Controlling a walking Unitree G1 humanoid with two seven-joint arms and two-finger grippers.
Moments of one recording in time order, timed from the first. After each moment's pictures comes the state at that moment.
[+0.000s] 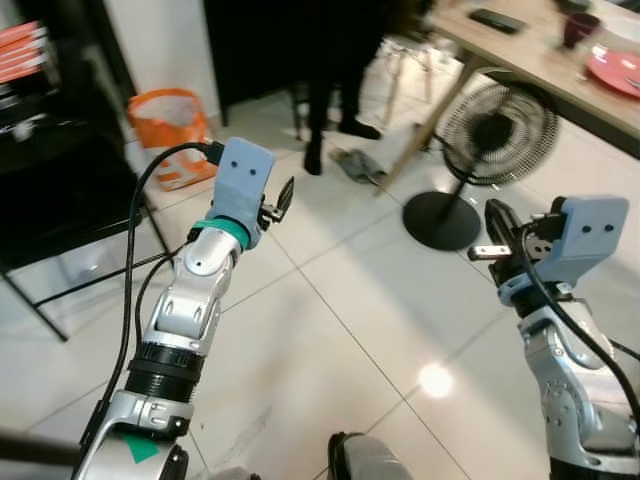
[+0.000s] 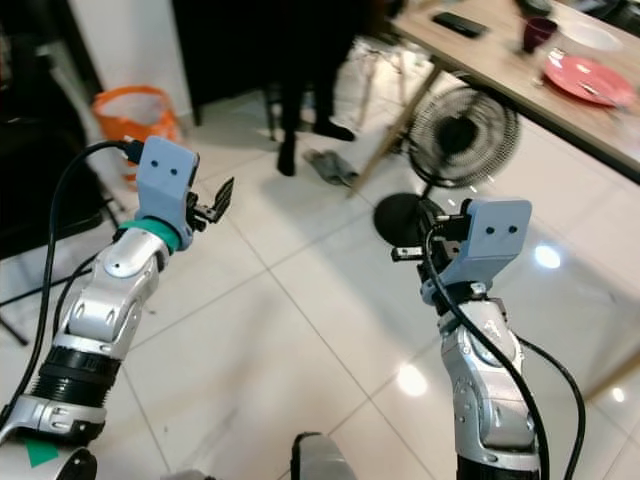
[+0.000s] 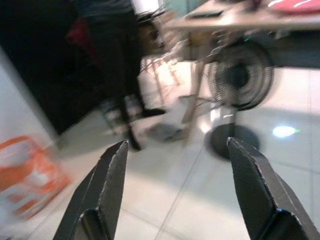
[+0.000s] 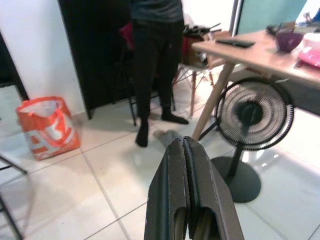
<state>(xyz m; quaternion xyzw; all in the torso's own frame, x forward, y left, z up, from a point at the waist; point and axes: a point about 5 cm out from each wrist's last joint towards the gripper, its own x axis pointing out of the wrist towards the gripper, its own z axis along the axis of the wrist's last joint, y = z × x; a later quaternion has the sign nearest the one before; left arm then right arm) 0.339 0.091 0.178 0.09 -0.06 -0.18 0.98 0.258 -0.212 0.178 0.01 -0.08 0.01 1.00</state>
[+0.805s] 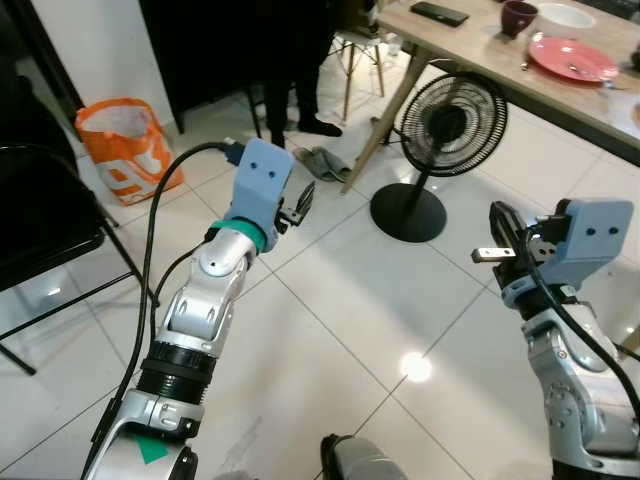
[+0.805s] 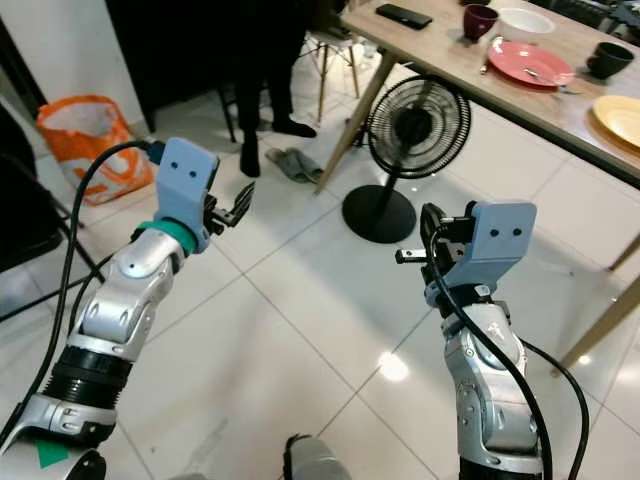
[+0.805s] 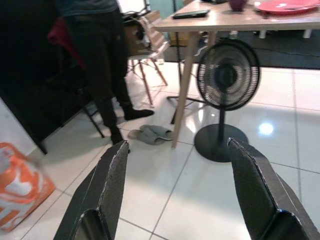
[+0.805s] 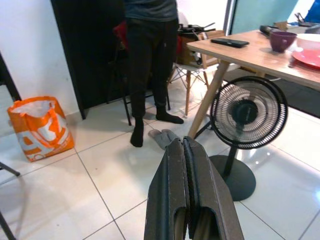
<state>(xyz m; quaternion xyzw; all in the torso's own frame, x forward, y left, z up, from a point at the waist) 0.339 0.098 0.178 0.09 -0.05 -0.17 0.98 0.259 -0.210 0.178 0.01 -0.08 0.01 1.00</state>
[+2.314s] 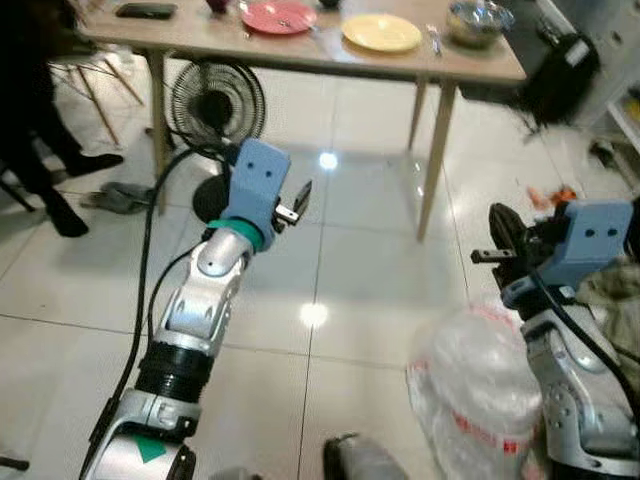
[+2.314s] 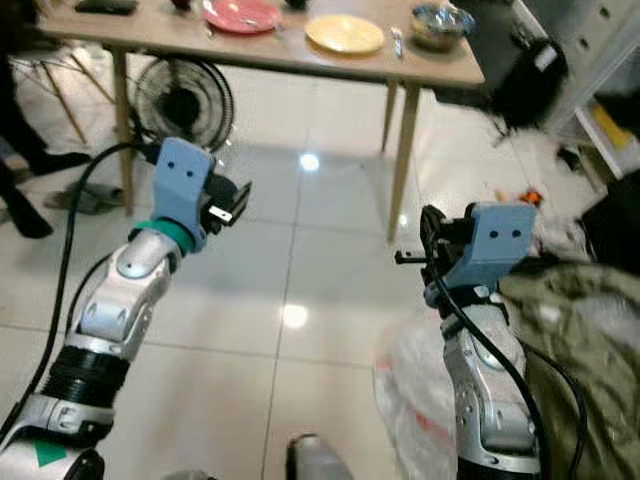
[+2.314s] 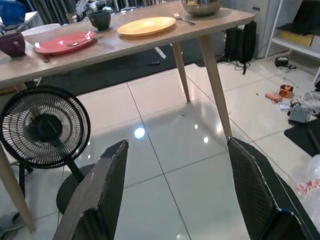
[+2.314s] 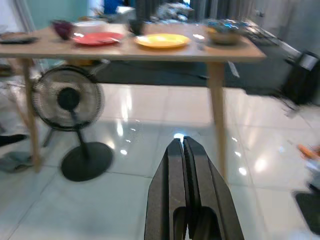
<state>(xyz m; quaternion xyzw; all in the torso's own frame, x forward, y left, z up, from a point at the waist) 0.340 0.100 0.176 0.09 -0.05 -0.16 0.98 0.260 -0.206 0.176 0.01 -0.07 0.02 1.00</state>
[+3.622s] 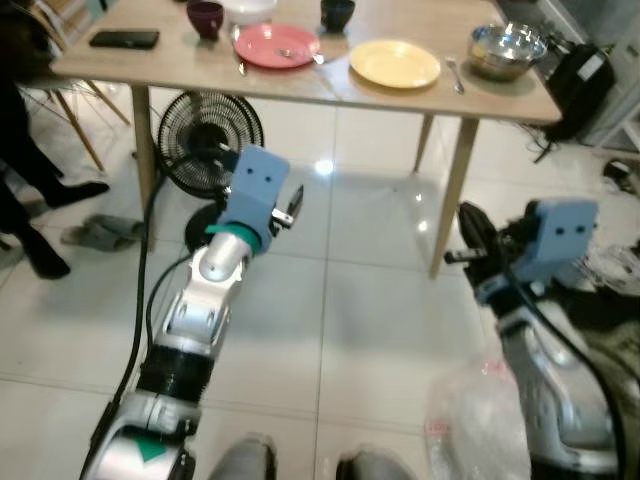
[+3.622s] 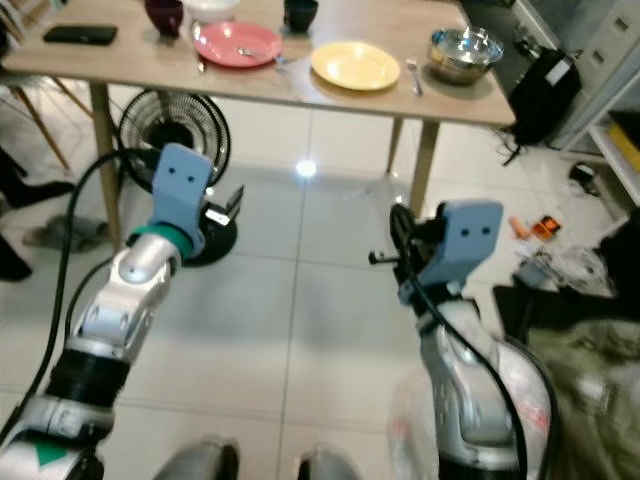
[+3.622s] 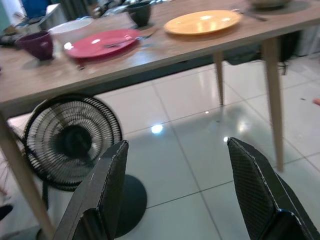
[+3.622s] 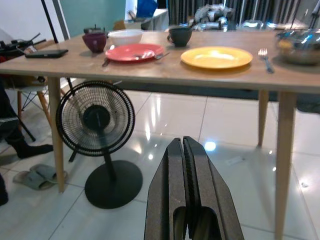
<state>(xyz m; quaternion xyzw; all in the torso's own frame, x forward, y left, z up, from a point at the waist) 0.342 0.102 0.176 0.10 -0.04 -0.14 0.98 0.265 -0.184 0.177 0.04 -0.08 0.07 0.99</state>
